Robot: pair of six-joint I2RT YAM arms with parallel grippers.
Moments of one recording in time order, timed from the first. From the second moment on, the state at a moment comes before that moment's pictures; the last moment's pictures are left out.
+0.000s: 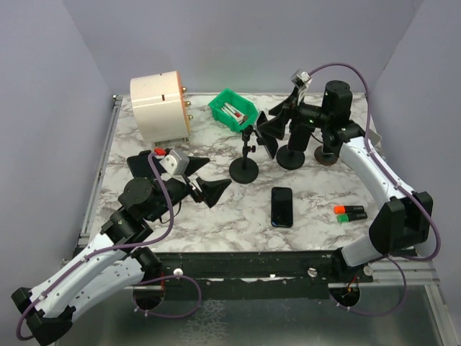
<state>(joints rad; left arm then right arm) -0.79 0.62 0.70 0.04 0.11 -0.20 0.27 1.52 1.33 -0.01 -0.90 0.09</state>
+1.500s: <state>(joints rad) -0.79 0.63 0.70 0.04 0.11 -0.20 0.53 1.29 1.28 -0.24 -0.62 -0.08</state>
